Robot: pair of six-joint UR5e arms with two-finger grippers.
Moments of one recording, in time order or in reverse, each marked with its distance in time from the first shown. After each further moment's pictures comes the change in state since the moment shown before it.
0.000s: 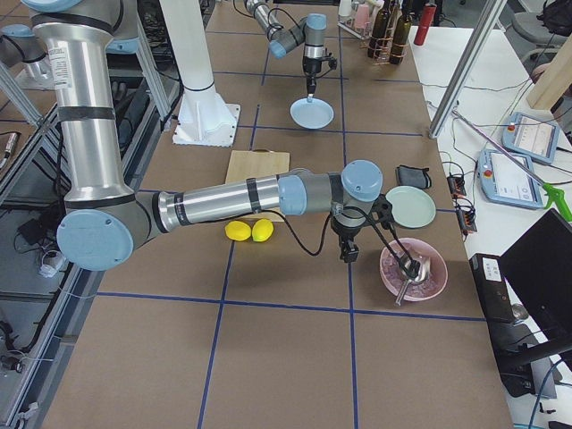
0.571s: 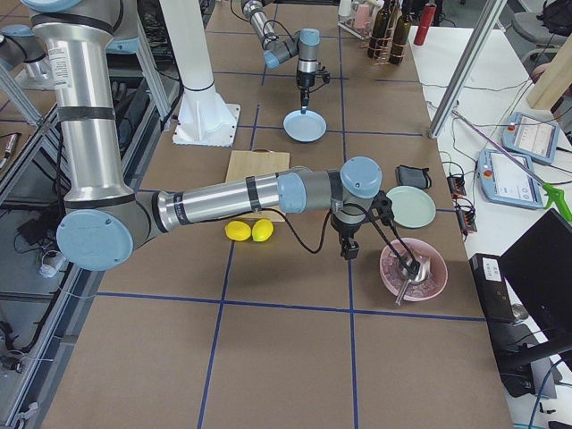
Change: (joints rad) left arm 0.056 -0.014 0.090 -0.095 0.041 0.001; right arm -0.008 -0.002 0.025 0.001 0.007 0.000
